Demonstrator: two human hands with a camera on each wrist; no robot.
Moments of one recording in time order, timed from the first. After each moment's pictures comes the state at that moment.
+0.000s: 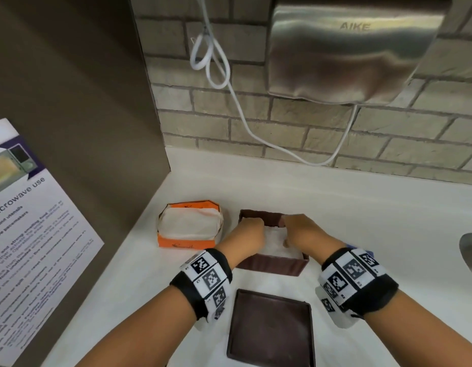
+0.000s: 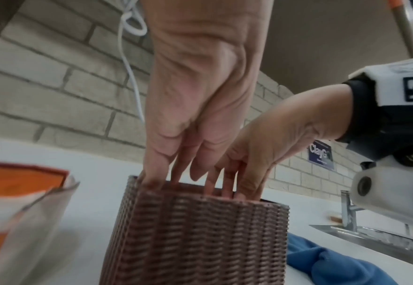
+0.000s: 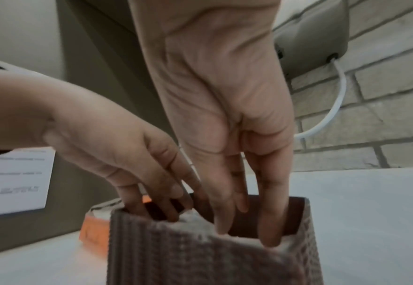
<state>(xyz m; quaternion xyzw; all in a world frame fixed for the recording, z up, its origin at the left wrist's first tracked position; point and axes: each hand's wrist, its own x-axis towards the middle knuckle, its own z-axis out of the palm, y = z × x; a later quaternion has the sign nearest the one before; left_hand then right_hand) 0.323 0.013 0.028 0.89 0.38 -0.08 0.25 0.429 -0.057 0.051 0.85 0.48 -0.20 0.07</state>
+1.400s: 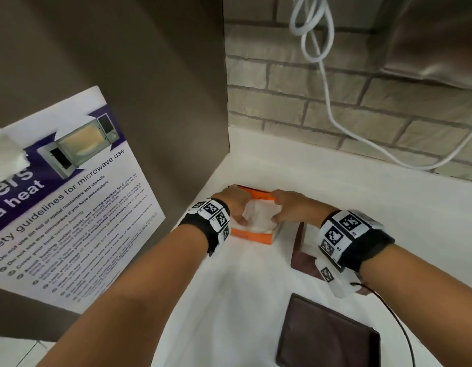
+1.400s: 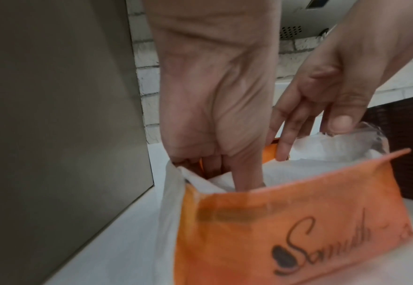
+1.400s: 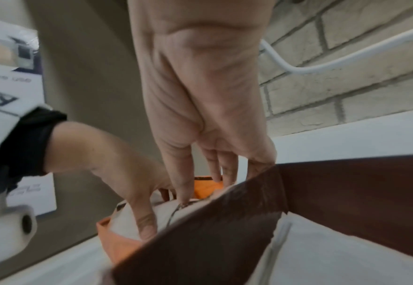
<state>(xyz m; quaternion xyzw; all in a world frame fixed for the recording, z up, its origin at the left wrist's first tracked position) 0.221 0.162 0.007 0.88 0.40 -0.21 0.15 0.368 0.073 0.025 0.75 0.57 -0.35 0.00</state>
